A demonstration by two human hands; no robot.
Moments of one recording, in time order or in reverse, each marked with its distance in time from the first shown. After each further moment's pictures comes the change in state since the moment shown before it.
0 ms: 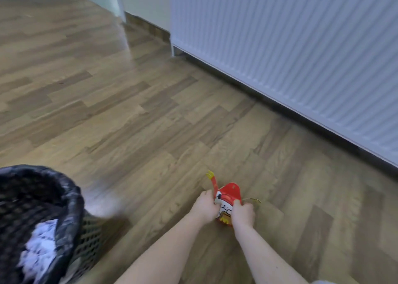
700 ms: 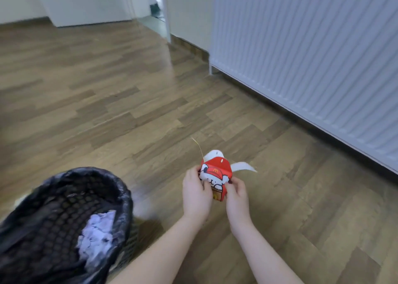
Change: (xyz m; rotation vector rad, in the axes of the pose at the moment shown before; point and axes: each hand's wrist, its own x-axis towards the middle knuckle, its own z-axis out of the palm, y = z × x) left_hand -0.077 0.019 -0.108 -0.405 0.815 0.121; right_hand -0.105 -0.097 0.008 0.435 -0.488 -0.458
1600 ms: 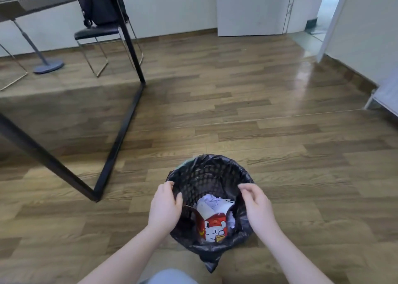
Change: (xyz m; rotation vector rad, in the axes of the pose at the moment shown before) left_hand -0.083 -0.113 -0.313 0.475 0.451 -0.479; right_hand -0.096 -0.014 0.193 -0.541 -0.770 -0.298
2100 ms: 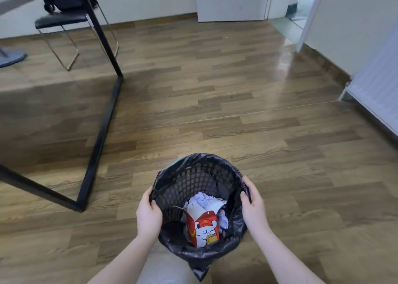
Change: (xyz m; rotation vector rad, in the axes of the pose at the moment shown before) left_hand 0.022 0.017 -0.009 -0.460 0.055 -0.305; right_hand 0.029 0.000 -0.020 0.209 0.126 0.152
